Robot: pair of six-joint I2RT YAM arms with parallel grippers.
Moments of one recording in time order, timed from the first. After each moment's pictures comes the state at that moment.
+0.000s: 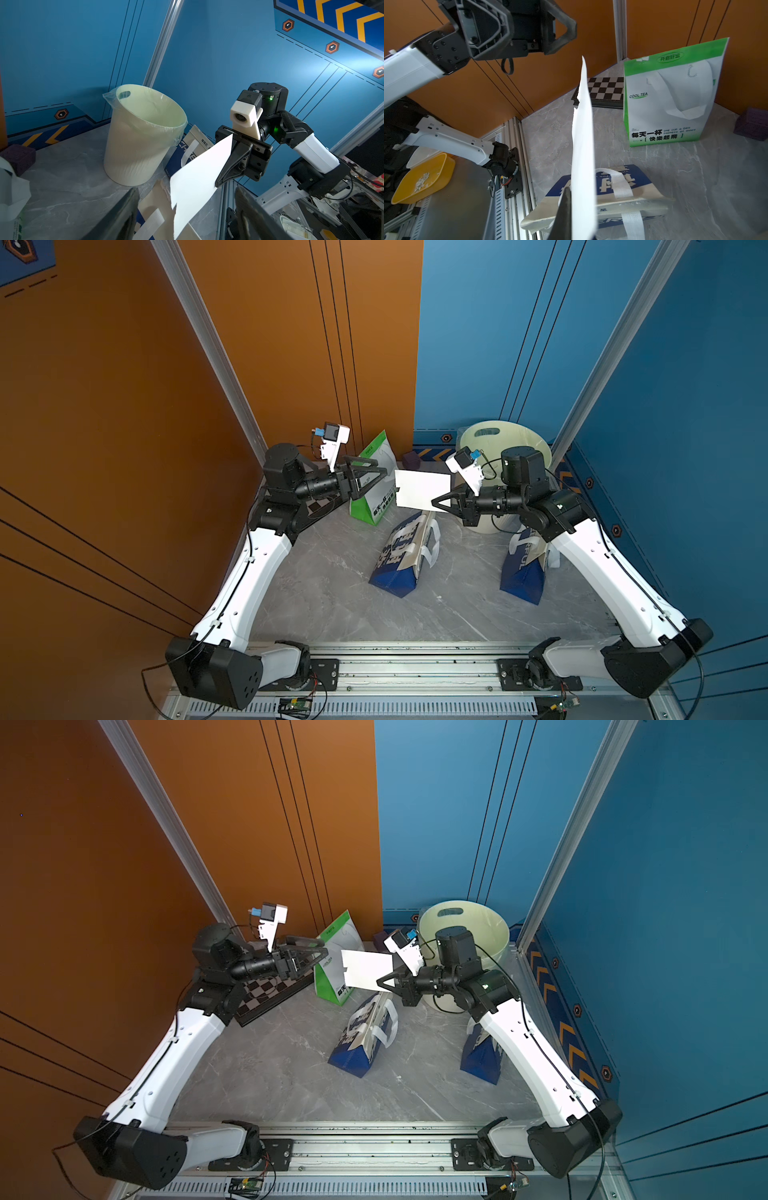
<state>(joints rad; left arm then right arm) -0.20 1.29 1.33 -0.02 1.03 -0.48 0.49 1.34 1.54 -0.70 -0.76 -0.04</state>
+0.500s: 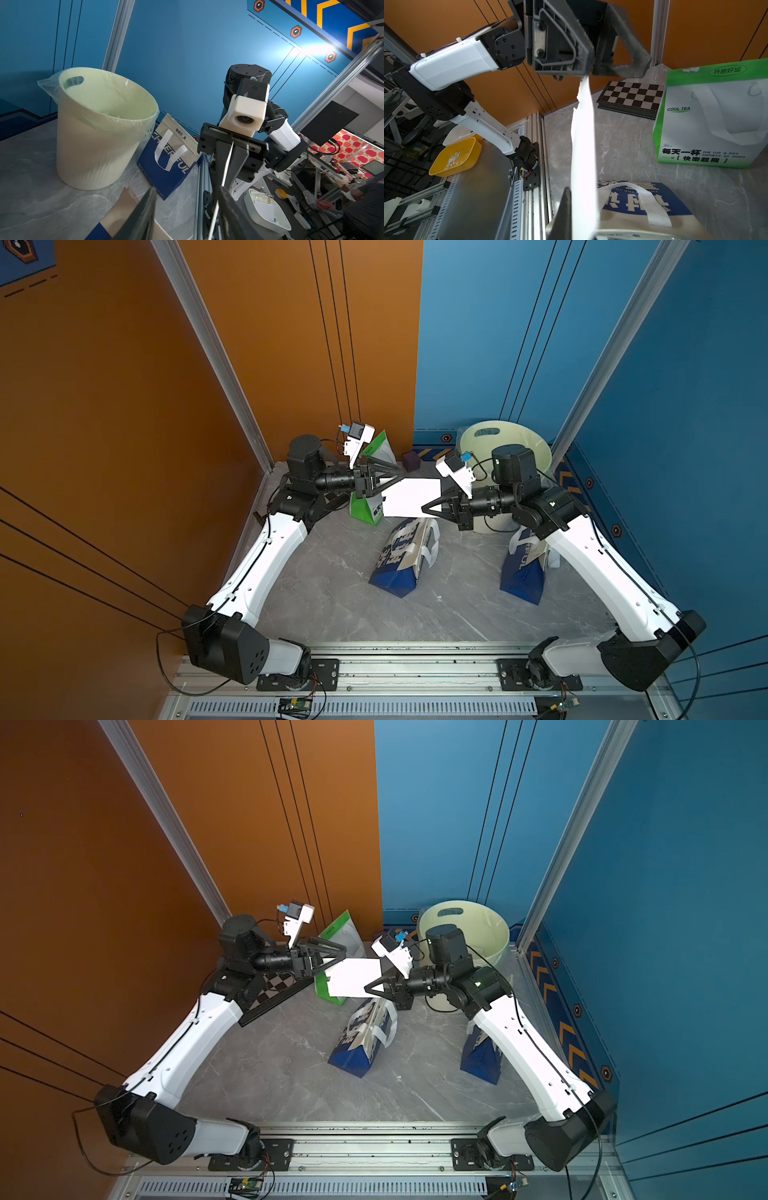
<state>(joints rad) -0.28 1.39 1.40 0.02 1.15 -0.51 0.53 1.38 1.59 -0.71 -0.86 -0.07</state>
